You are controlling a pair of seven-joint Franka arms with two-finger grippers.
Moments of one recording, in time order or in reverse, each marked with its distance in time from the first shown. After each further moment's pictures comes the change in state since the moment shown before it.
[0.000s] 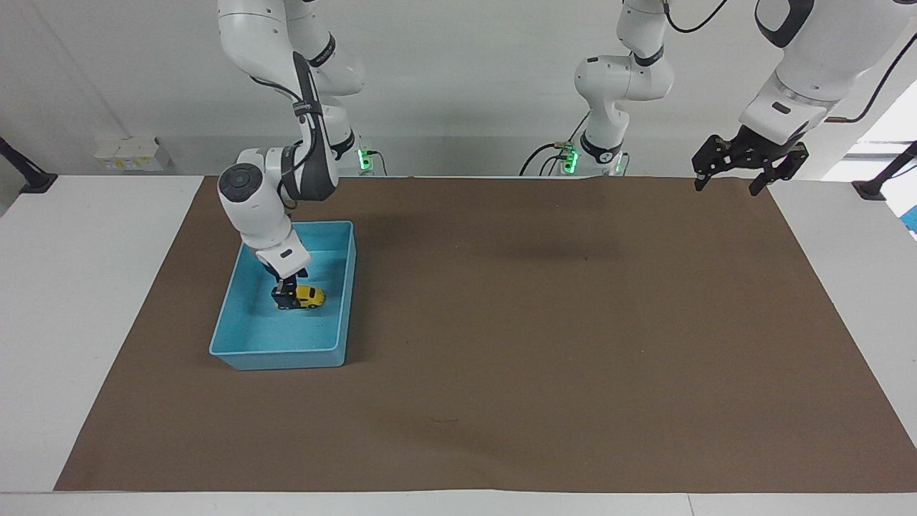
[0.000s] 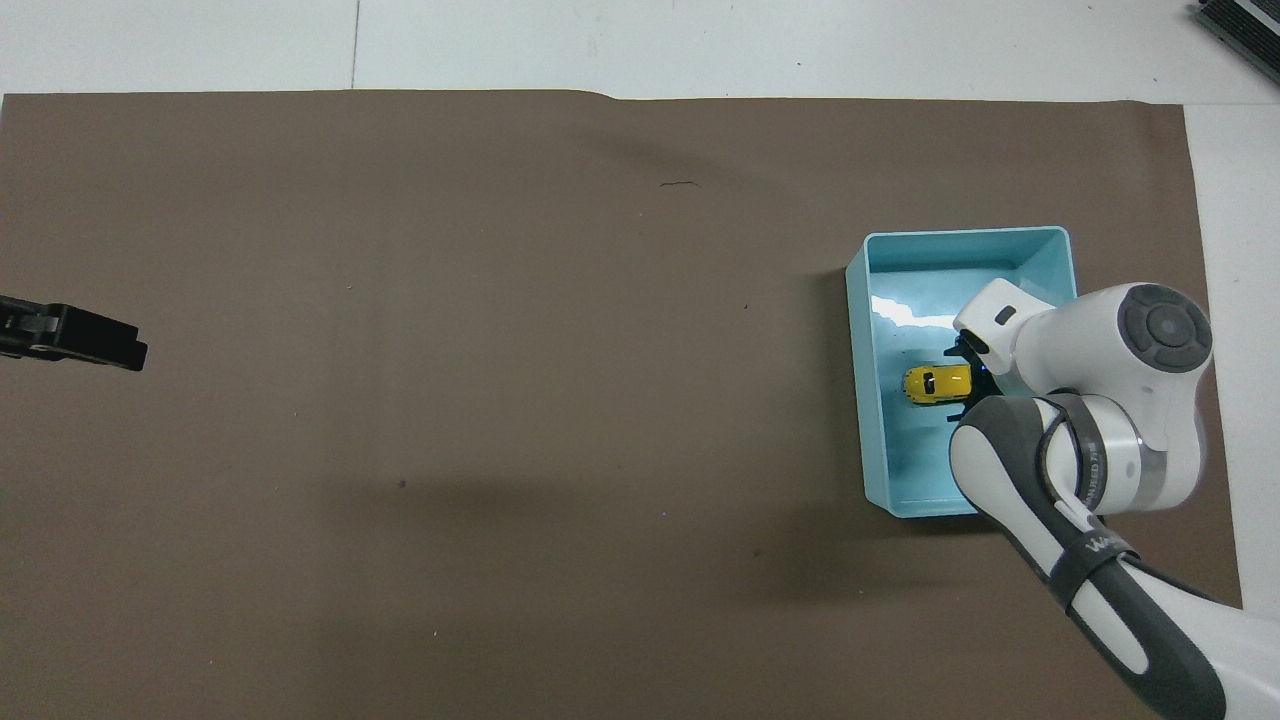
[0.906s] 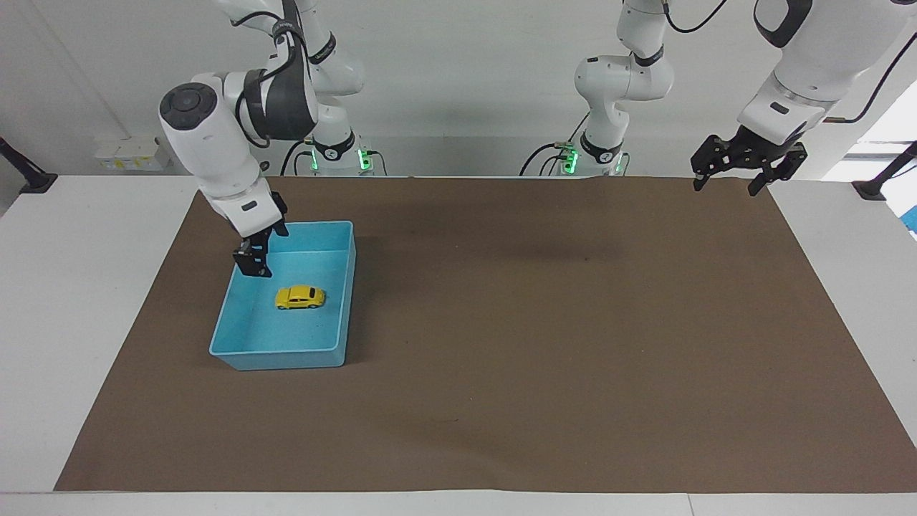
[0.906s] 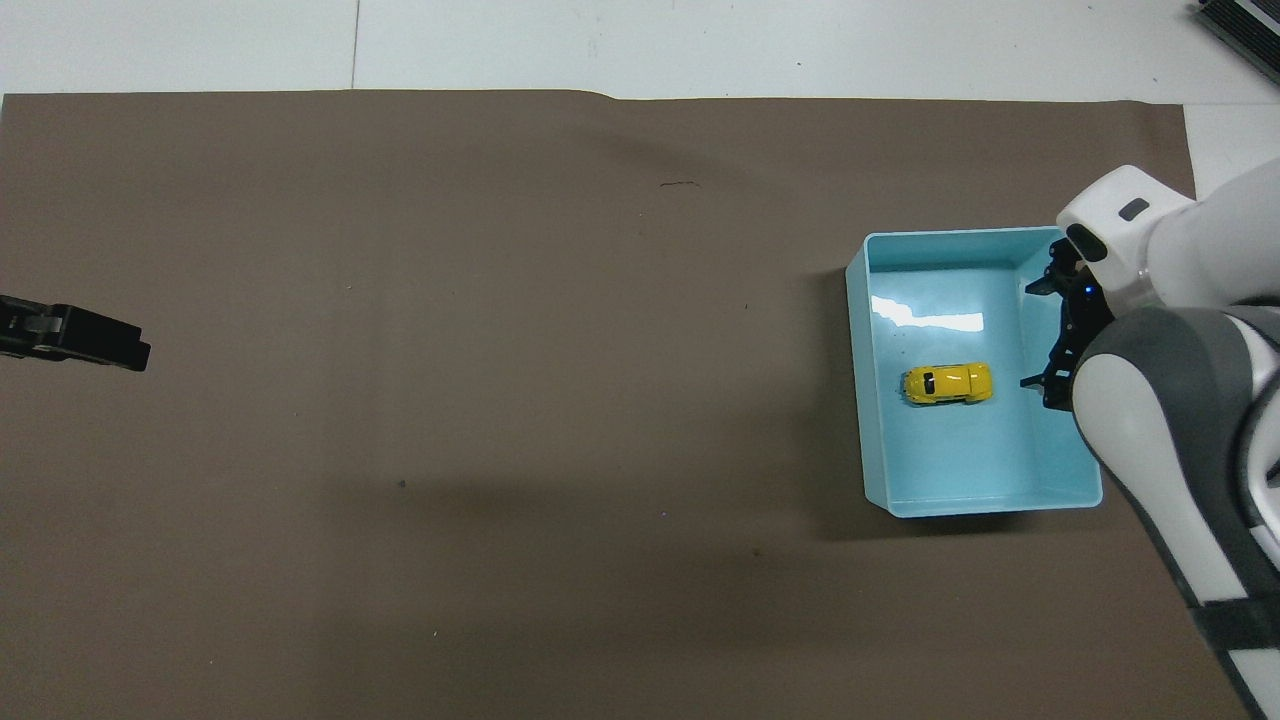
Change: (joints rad) left arm 0.000 0.000 -0.004 0.000 0.000 0.000 0.000; right arm 0.010 -0.143 0.017 0.401 0.005 -0.551 0.286
